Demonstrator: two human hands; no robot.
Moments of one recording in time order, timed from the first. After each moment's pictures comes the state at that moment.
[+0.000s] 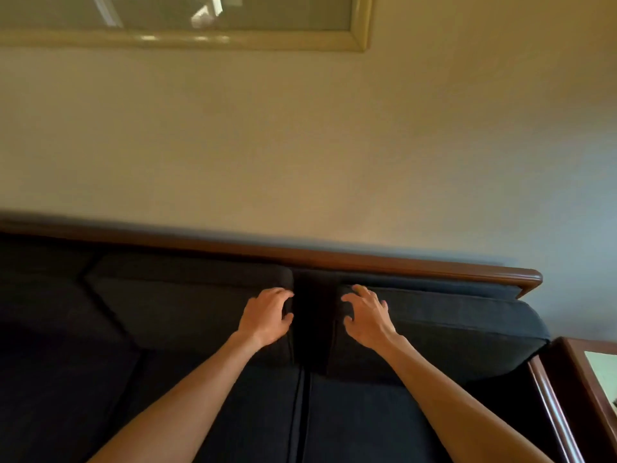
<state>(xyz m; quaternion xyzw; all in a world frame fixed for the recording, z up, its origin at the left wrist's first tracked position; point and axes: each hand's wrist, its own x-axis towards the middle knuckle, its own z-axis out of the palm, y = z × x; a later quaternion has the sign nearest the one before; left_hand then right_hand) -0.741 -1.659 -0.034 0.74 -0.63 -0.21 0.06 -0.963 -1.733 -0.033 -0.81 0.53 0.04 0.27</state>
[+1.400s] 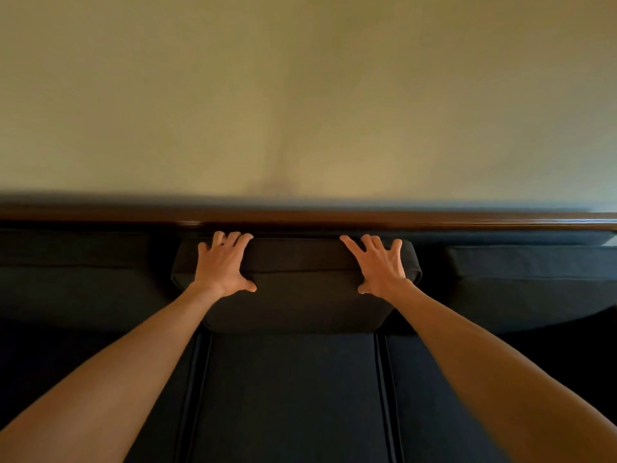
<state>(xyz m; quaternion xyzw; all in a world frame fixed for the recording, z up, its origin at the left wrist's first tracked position) -0.403 -1.643 -0.074 0.74 -0.66 -0.11 -0.10 -0.713 -1.721 -0.083 -0.84 0.51 0.18 0.03</state>
